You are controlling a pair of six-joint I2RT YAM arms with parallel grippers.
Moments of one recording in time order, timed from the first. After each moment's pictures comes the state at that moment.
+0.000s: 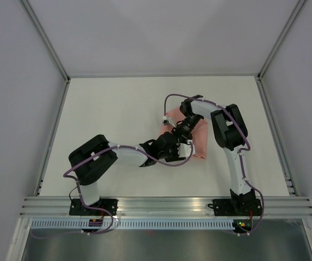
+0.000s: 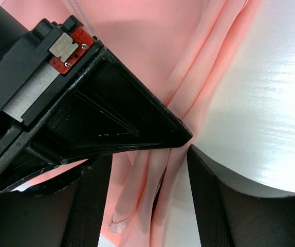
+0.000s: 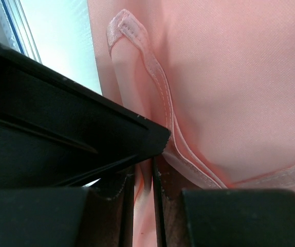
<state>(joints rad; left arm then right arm) -0.99 1.81 0.87 0.30 0.00 0.60 0.42 2.32 1.68 -1.28 -0.78 -0.82</state>
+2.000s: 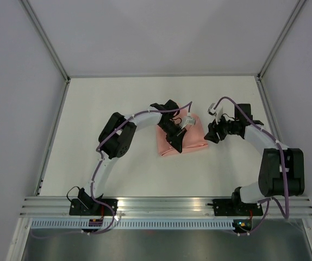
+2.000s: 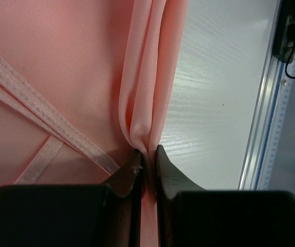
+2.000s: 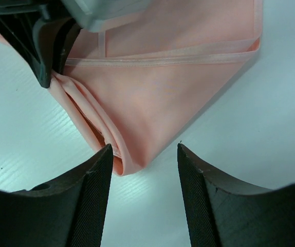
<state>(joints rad) -0.70 2.33 1.75 -0.75 0.87 0.37 -0.02 1.51 0.88 -0.40 -0.80 -0.68</state>
